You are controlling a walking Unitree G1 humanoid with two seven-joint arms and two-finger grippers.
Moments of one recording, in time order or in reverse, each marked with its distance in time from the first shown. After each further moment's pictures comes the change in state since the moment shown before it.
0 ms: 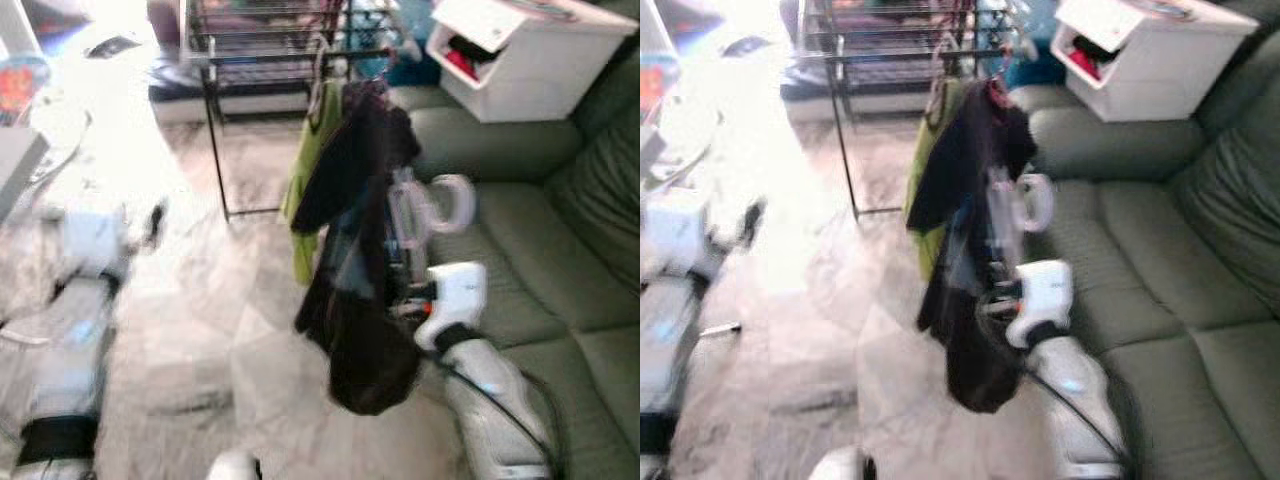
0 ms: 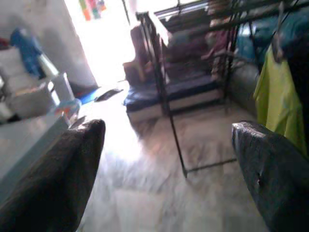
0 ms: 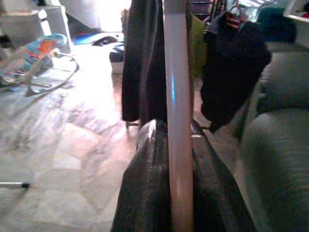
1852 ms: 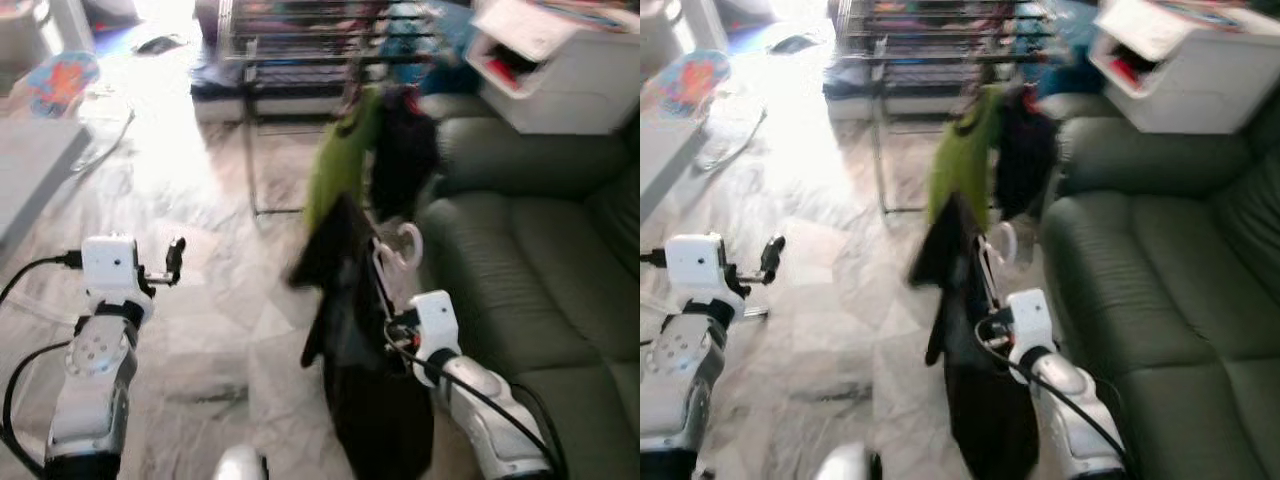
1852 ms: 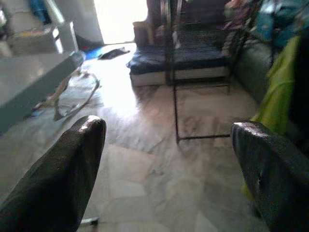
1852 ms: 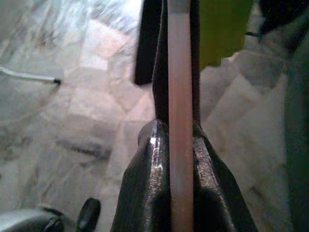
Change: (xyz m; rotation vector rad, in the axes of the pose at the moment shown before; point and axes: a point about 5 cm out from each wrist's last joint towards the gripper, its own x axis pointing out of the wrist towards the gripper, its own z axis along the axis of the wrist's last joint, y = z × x) left arm -0.014 -0.026 -0.009 -0.136 0.122 -0.049; right arm -0.006 -0.001 -0.053 0.038 0.443 0.044
